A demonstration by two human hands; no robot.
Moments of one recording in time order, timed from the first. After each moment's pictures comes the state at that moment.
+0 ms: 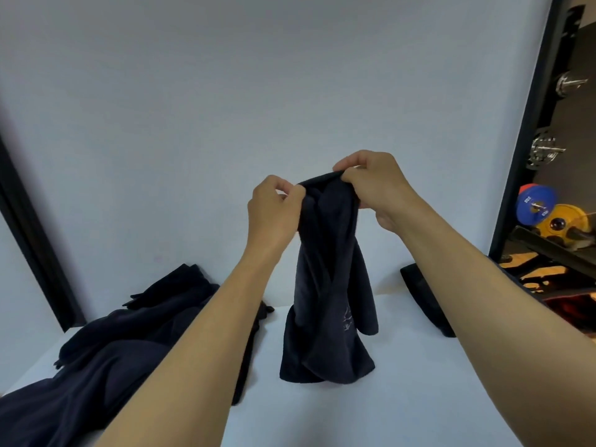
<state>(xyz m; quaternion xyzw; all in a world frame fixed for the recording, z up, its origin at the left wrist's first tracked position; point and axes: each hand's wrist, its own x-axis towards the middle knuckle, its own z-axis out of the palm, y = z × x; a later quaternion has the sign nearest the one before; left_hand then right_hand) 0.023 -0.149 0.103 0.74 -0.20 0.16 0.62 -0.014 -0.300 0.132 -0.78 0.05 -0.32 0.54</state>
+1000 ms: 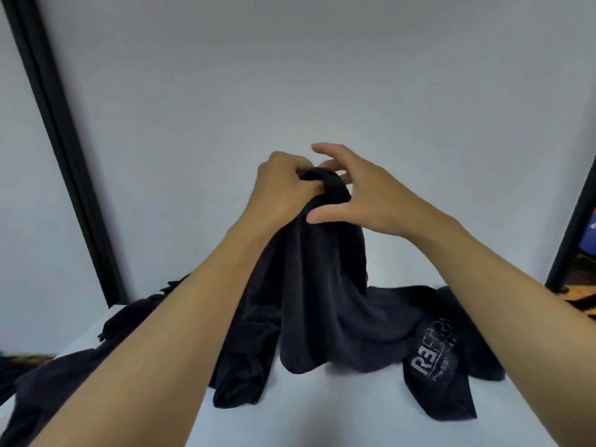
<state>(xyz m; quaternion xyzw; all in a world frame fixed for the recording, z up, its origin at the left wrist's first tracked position) 0.037 -0.102 0.145 0.80 -0.29 0.23 0.47 -0.008 -0.261 0.144 -0.90 -0.19 -0.23 0.31</state>
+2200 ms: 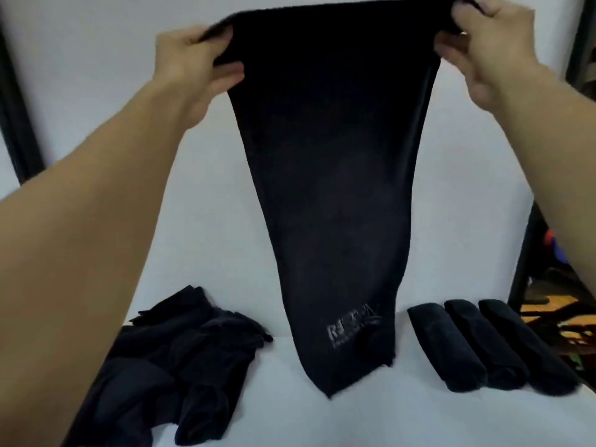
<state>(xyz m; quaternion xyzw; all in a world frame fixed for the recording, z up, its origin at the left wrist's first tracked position) 0.072 -0.088 0.308 0.58 -0.32 0.20 0.72 -0.028 -0.417 0.316 -0.64 -0.16 -0.48 0.58</state>
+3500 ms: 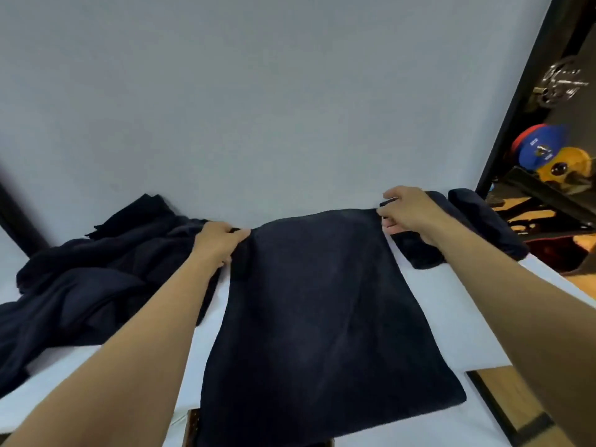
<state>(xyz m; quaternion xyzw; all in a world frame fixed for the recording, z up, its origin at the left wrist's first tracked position) 0.071 -0.116 -0.062 0.88 -0.03 -0.06 0.47 -0.037 -0.436 -0.031 -0.83 0.24 -0.12 0.50</state>
